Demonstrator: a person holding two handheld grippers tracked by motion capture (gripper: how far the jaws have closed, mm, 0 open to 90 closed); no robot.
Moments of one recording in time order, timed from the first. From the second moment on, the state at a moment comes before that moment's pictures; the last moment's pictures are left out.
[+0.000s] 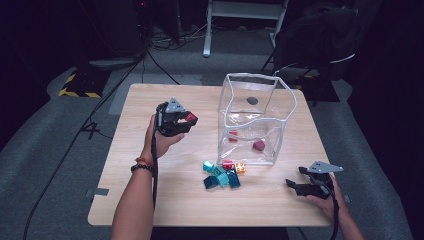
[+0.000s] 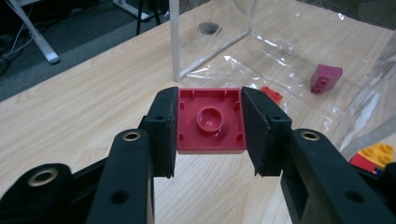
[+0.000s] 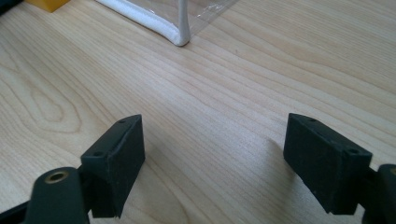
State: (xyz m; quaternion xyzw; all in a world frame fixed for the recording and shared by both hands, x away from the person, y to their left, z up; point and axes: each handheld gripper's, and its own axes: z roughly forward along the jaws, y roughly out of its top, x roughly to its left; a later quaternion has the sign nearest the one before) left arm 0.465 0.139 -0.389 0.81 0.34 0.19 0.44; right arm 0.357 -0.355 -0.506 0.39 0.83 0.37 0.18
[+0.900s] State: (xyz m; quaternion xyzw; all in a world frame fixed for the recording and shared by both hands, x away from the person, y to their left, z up) left arm 0.477 0.085 -0.301 0.80 0.27 0.22 0.48; right arm 0.357 -0.355 -0.506 0.39 0.83 0.37 0.18
